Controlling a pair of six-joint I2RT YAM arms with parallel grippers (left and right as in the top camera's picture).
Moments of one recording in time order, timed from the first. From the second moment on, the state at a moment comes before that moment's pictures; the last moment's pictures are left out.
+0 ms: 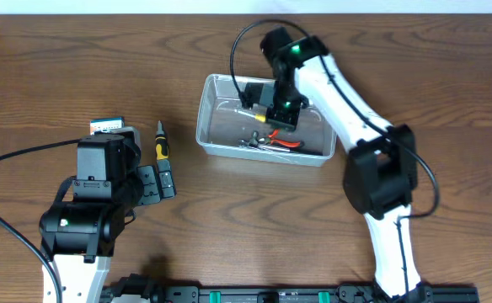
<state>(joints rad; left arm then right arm) -0.07 0.93 0.99 -1.06 0.02 -0.23 0.46 2.34 2.08 -1.32 -0.18 -0.85</state>
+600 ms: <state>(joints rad) -0.07 0.93 0.99 -1.06 0.02 -0.23 0.46 2.43 2.07 -1.33 -0.18 -0.79</state>
